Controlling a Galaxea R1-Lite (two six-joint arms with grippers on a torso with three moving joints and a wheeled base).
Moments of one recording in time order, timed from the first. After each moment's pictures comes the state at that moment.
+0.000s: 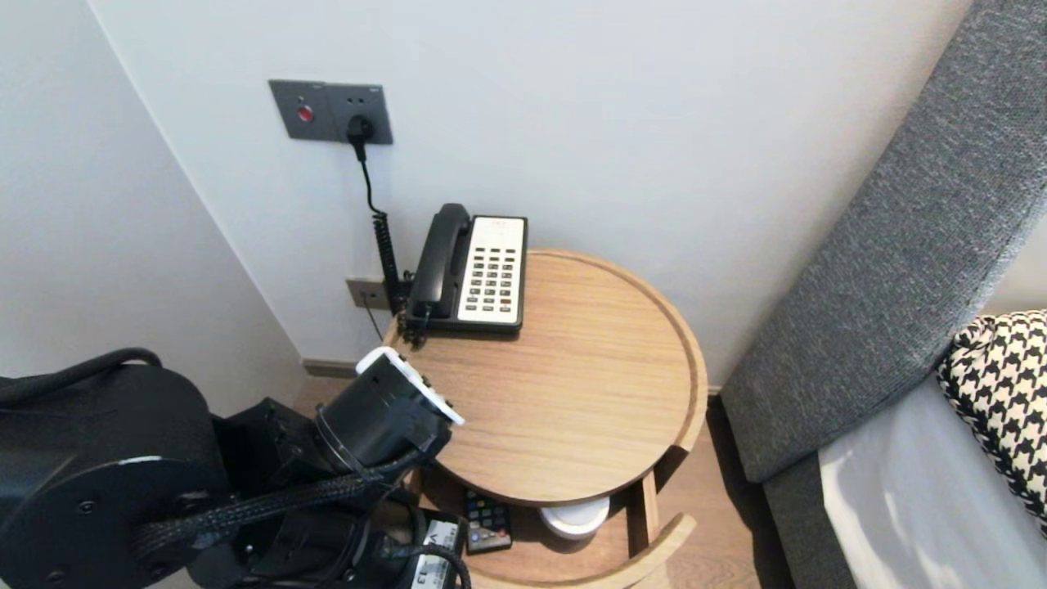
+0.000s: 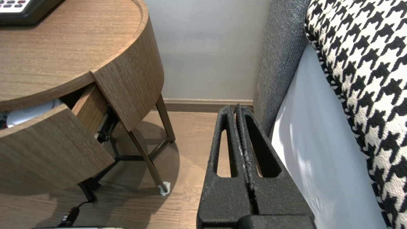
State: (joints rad) left arm -0.92 1.65 -0.97 0.37 0.06 -0.58; right arm 0.01 0.01 0.00 -0.05 -0.01 0.01
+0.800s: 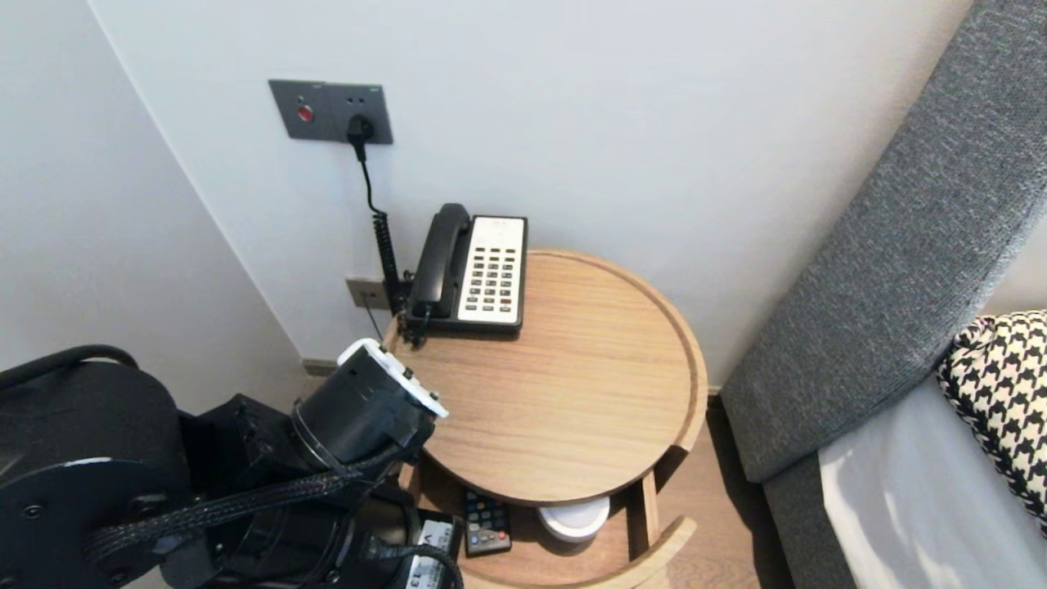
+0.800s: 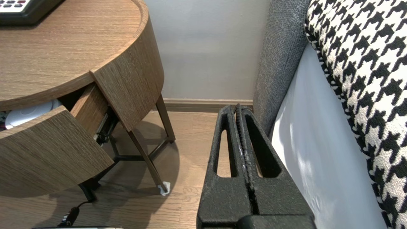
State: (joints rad) left arm -0.91 1.62 -0.96 0.35 0.02 -0.59; right arm 0.01 0.01 0.00 -0.05 -0.01 0.01
